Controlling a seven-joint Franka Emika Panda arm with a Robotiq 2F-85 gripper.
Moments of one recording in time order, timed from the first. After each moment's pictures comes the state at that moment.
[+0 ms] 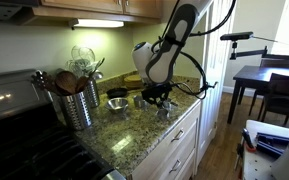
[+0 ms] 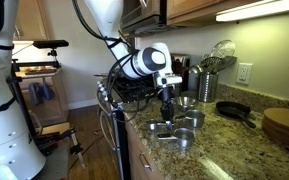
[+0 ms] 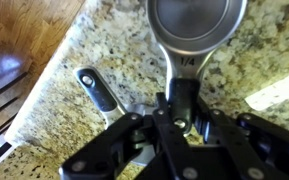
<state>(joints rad) 0.14 0.37 -0.26 -2.20 -0.47 2.50 1.16</state>
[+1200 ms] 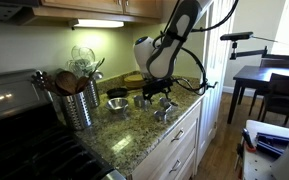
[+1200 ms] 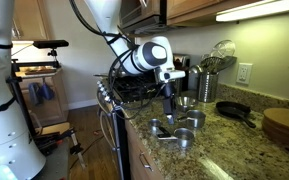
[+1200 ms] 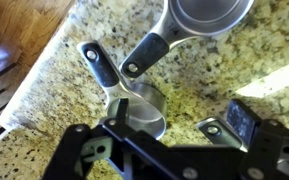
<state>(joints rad) 0.13 0.33 -0.26 -2.20 -0.47 2.51 1.09</state>
